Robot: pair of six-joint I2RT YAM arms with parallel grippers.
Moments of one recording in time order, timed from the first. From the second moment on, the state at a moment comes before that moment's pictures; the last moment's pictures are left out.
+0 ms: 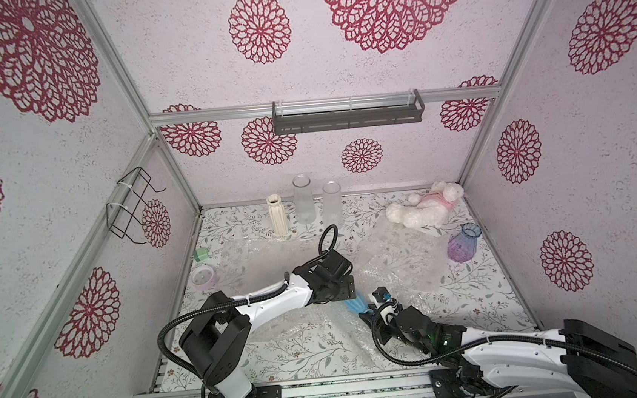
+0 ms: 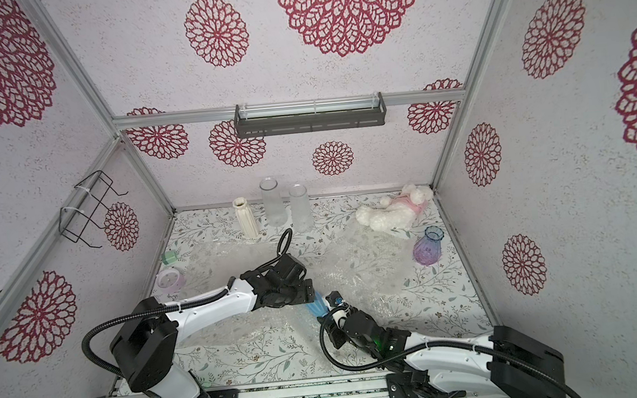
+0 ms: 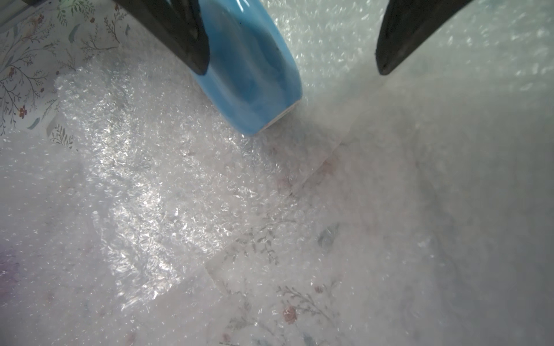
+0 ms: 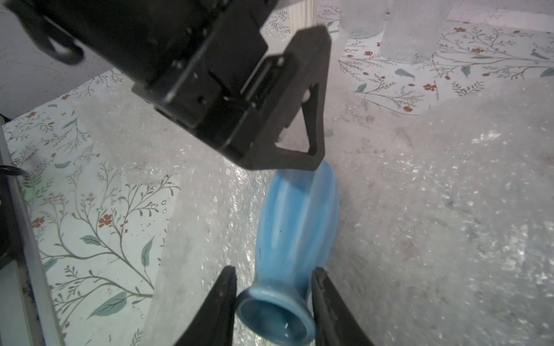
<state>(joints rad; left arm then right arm) -0.84 1.67 1.08 -0.49 -0.07 -0.81 1.14 1.00 0.27 0.27 0.29 0.33</state>
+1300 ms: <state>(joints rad) -1.01 1.45 0.98 -0.39 -0.27 -0.68 0.75 0.74 0.38 -0.20 0.24 0.65</state>
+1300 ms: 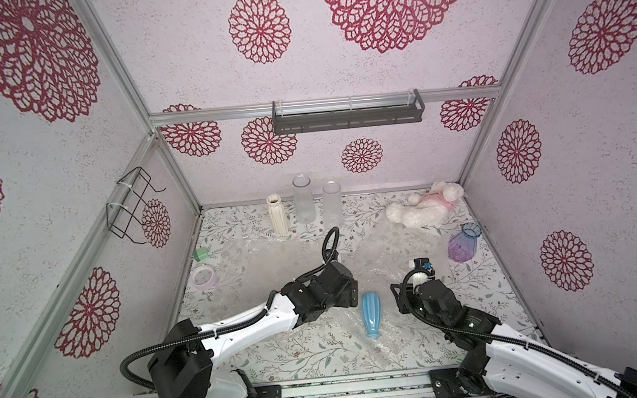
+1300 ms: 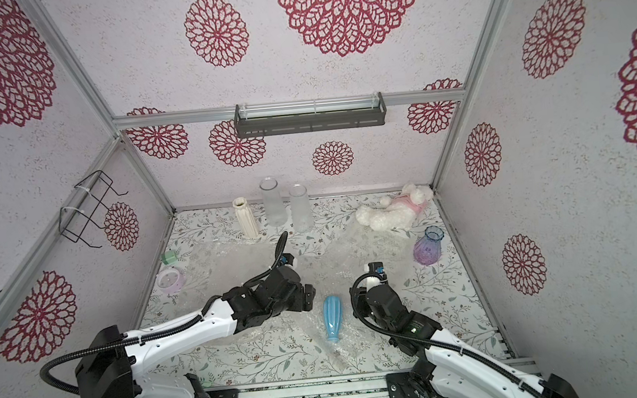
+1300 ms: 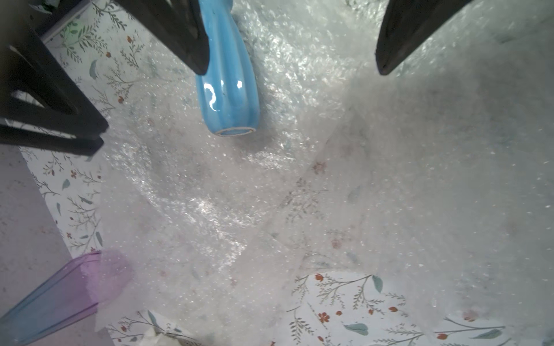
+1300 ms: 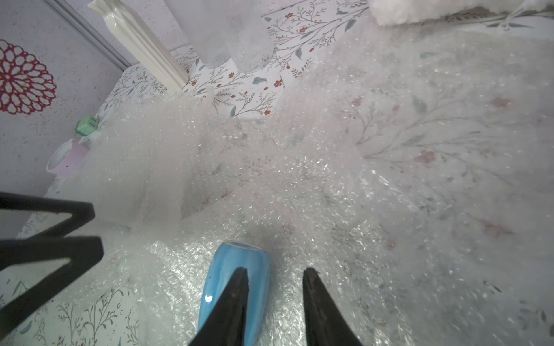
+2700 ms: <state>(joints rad) -0.83 1.38 0.87 -0.32 -0.13 -0.83 1.43 1.30 0.48 -0.25 0.58 1.11</state>
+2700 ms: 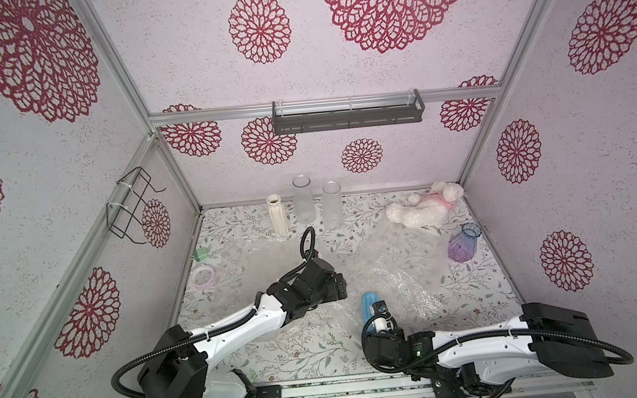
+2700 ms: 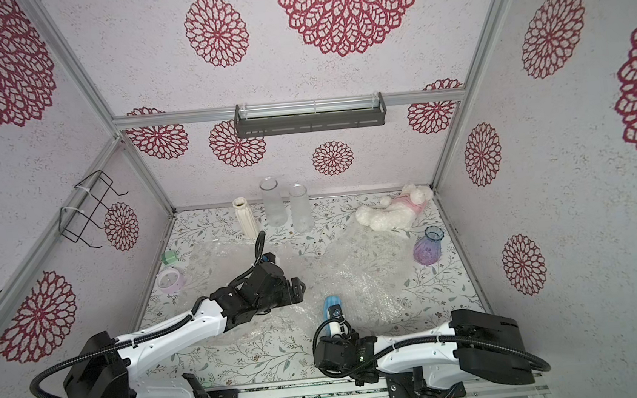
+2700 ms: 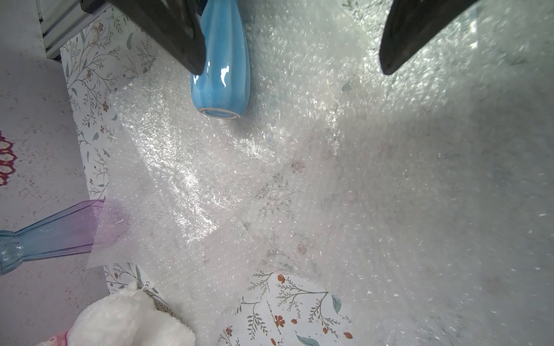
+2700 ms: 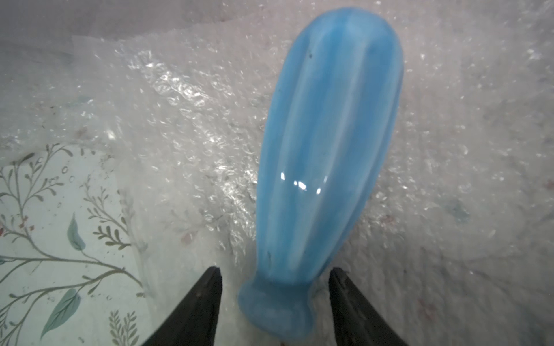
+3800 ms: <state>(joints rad) -0.79 1.34 0.86 -0.31 -0.11 -0.75 1.28 1.10 0.78 -0.69 0.39 0.95</state>
